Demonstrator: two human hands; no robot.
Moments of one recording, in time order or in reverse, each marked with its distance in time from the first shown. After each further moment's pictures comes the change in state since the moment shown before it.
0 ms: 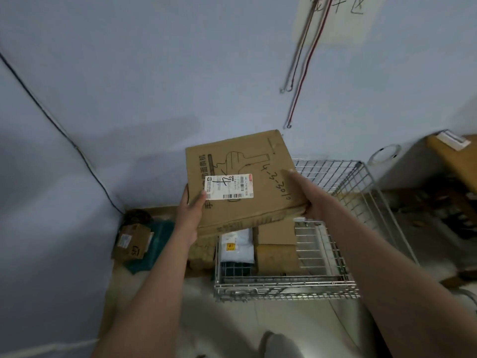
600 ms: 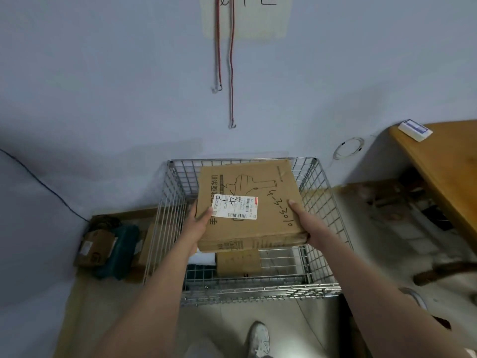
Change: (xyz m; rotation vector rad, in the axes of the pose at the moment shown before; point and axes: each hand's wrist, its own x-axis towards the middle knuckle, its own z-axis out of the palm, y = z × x) left_hand -0.038 -0.062 0.252 0.235 -0.117 -0.146; right_hand 0.016 0.080 -0.280 0.064 0.183 0.071
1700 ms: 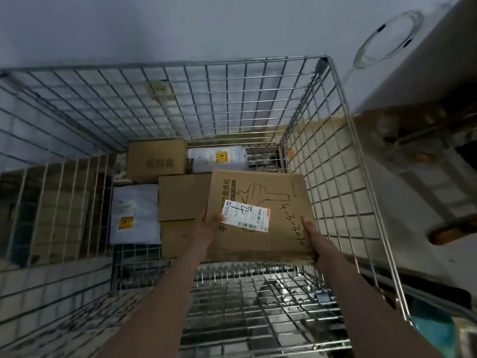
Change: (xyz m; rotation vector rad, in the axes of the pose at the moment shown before) left_hand 0.286 -0.254 0.256 0.180 0.011 -0.354; right_hand 0.337 0.250 -0.157 0.170 0.208 0.457
